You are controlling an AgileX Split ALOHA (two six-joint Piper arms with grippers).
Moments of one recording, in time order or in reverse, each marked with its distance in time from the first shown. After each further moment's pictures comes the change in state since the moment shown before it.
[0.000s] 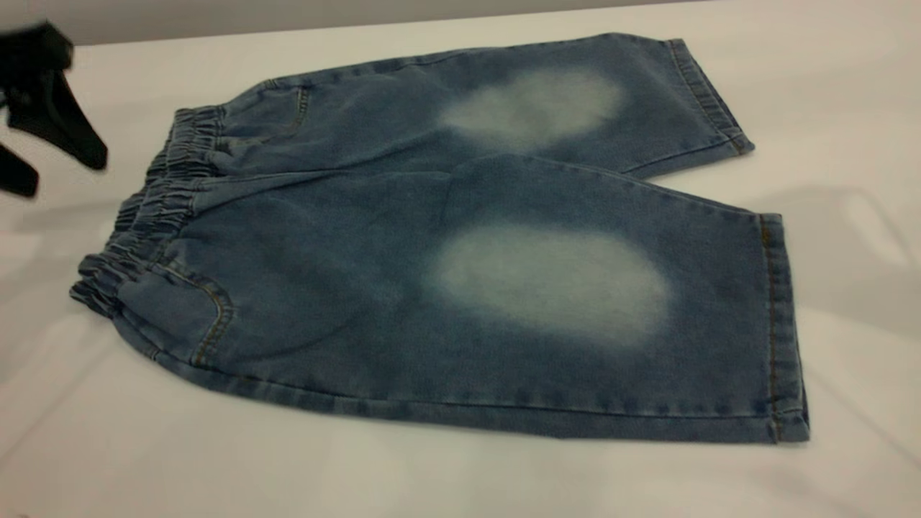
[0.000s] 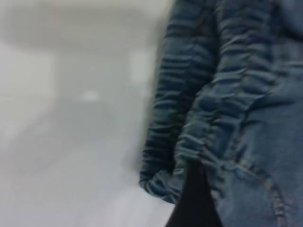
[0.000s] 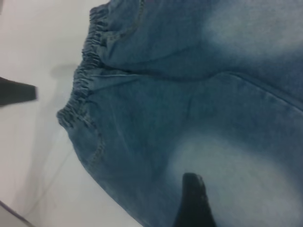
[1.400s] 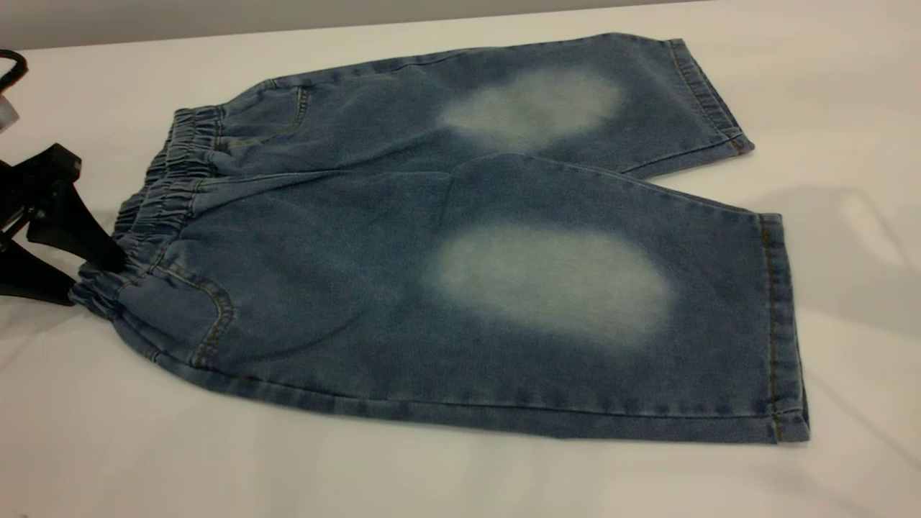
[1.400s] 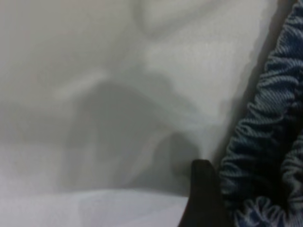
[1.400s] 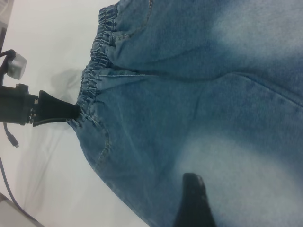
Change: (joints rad) left arm 0.172 0.271 0.000 -0.365 0.052 0.417; right arm 0.000 0.001 0.000 0.017 0.017 -0.017
